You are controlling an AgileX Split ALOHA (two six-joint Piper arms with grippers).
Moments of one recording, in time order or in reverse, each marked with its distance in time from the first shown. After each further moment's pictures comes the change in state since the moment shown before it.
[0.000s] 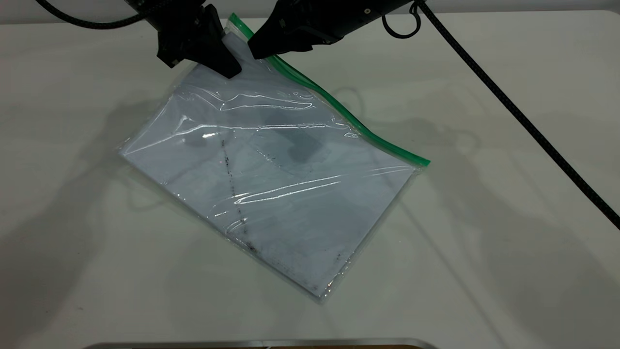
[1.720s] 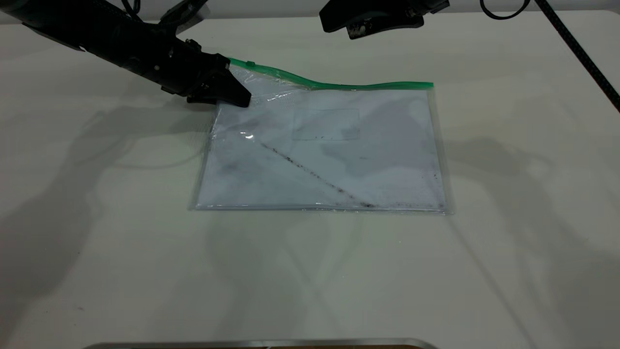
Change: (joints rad) left arm 0.080 0.245 -0.001 -0.480 -0.186 -0.556; right arm -0.130 -0.302 0.358 -0.050 0.020 0.216
